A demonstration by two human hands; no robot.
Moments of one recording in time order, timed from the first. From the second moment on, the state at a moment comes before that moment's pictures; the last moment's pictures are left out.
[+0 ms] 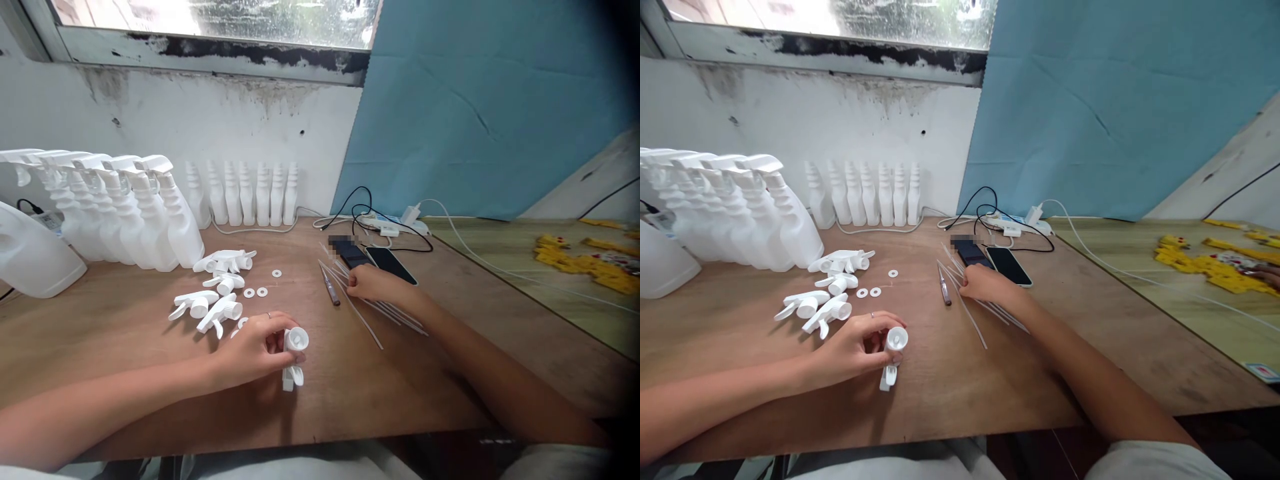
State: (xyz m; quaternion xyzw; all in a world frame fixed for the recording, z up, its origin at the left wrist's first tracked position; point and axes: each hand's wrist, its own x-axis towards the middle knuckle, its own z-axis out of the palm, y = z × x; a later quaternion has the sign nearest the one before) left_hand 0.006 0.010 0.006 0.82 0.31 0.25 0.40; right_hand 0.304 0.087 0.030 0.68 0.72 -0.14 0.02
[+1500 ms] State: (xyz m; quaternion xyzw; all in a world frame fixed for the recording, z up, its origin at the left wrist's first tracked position) left_hand 0.008 0.007 0.009 0.82 0.32 0.24 0.41; right_hand 0.234 0.024 0.044 0.21 0.70 -0.47 -0.49
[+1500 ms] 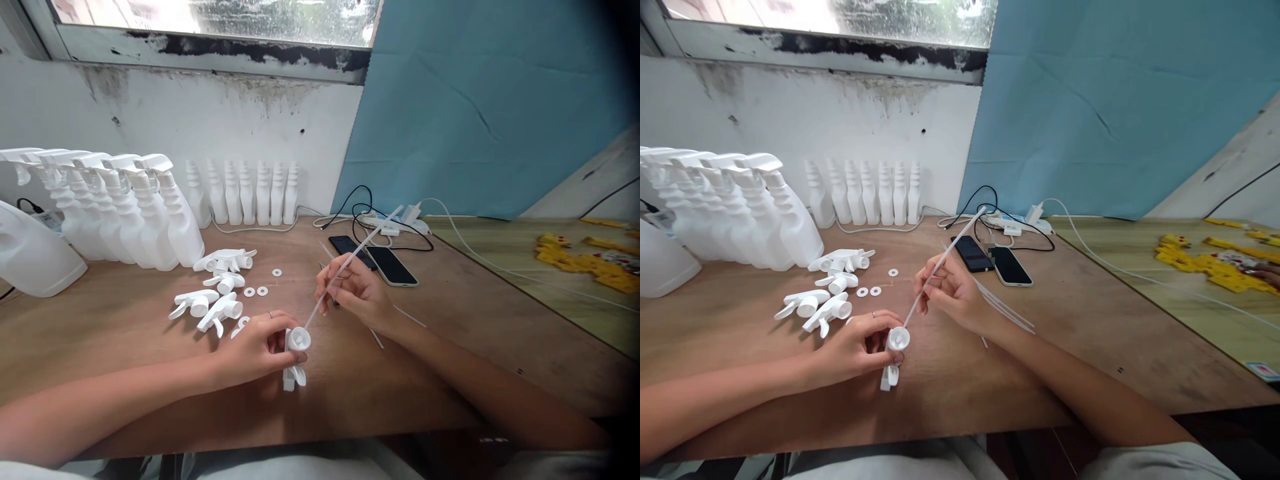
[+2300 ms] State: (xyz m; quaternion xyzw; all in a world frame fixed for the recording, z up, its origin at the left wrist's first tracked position) left_hand 0.010 0.010 0.006 0.83 0.30 0.25 0.40; right_hand 0.229 0.012 0.038 0.23 0.89 -0.25 -0.29
